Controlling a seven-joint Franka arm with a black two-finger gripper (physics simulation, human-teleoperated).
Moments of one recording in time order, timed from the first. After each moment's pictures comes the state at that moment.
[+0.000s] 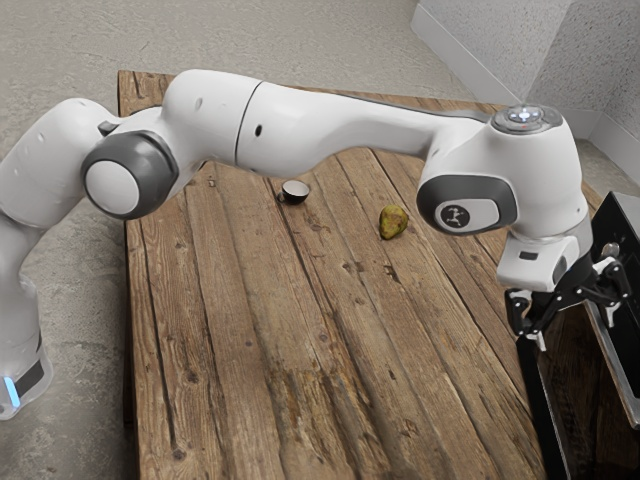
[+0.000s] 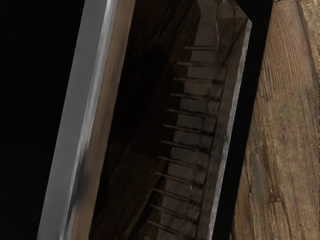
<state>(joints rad) -0.37 0.57 -0.19 -0.98 0.19 2.14 1.18</state>
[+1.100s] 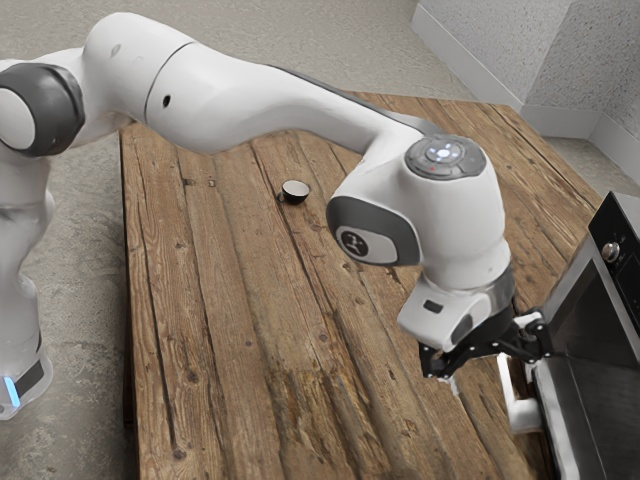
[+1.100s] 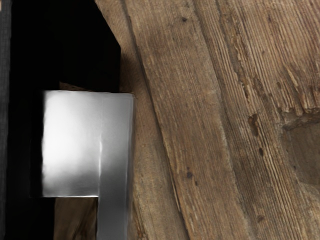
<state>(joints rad) -0.39 0.25 -0.31 -1.48 0.33 2.17 1.05</state>
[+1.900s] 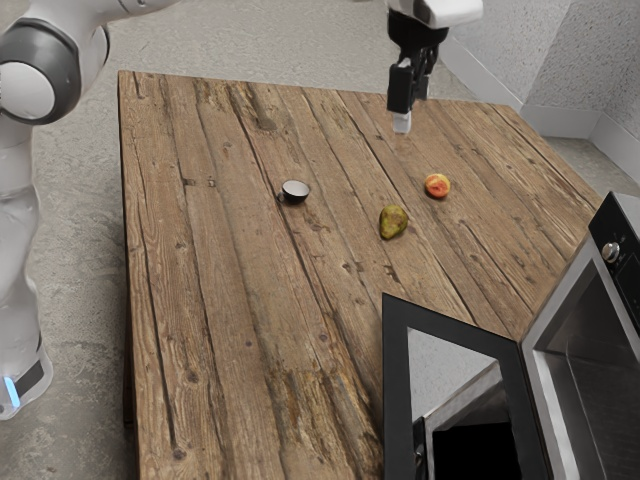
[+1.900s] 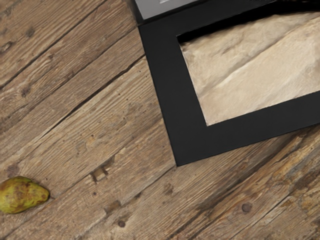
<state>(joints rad) -0.10 0.06 -0.17 -1.12 0.08 1.43 0.45</state>
